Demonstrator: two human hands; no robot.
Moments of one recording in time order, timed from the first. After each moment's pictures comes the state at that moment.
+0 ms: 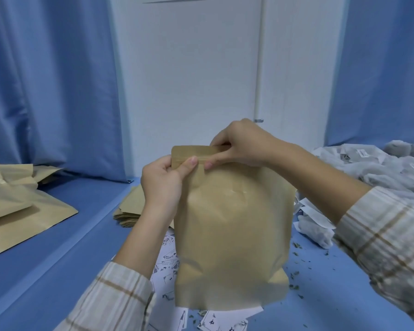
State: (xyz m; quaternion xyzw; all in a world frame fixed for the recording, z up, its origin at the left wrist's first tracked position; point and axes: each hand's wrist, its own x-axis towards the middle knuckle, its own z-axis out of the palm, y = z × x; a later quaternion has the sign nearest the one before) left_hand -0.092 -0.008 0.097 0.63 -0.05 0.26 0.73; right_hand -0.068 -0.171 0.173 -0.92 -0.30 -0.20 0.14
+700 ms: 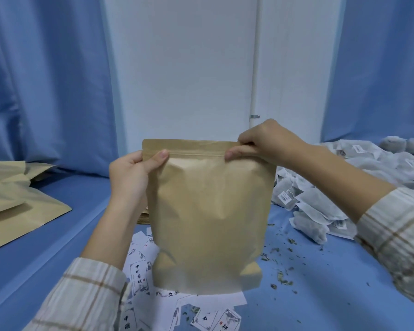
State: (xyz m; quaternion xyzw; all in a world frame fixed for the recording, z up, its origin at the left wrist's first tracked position) left_hand -0.082 0.022 0.098 0.58 -0.06 0.24 0.78; right_hand -0.058 -0.223 0.158 -0.92 -0.27 -0.27 0.10
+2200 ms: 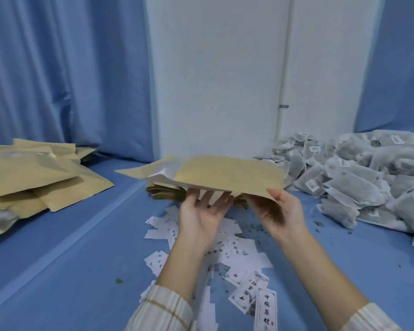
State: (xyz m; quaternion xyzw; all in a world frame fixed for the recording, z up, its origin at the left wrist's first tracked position) left_hand -0.134 -0.010 -0.011 0.26 -0.02 0.00 0.97; right_hand -0.127 -0.162 -0.003 -0.24 -0.06 0.05 0.97
